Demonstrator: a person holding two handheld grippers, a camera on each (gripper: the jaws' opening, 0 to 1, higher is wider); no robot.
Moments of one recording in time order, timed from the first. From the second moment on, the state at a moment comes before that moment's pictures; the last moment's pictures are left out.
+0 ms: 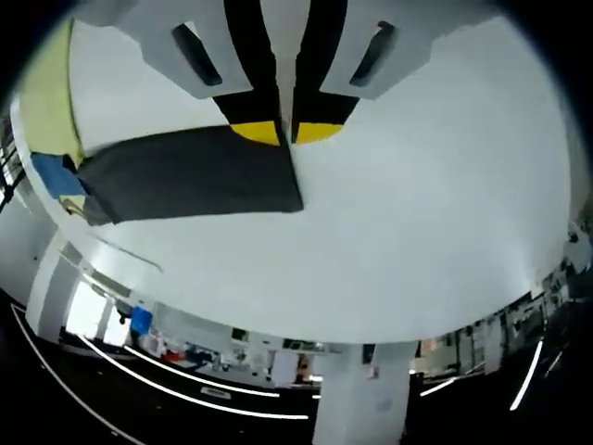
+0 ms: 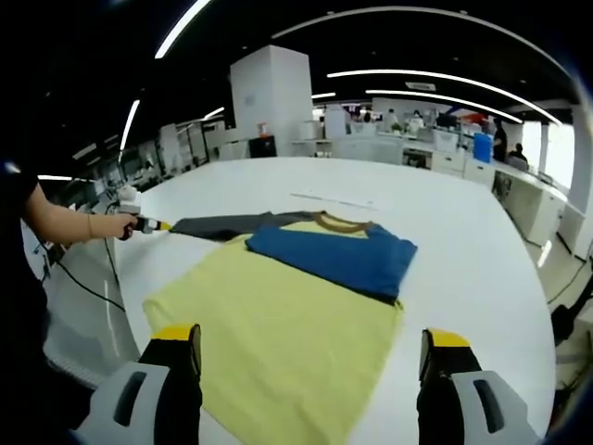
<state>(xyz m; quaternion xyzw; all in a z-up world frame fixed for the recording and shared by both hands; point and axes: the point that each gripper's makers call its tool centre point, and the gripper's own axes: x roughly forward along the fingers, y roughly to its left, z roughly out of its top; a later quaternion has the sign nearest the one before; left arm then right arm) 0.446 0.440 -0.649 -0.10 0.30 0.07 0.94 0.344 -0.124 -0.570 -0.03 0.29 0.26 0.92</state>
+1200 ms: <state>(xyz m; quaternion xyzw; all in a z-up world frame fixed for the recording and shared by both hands) 0.445 0.432 -0.656 -0.10 0.32 0.13 0.93 0.342 -0.131 -0.570 -0.04 0.28 0.25 0.93</state>
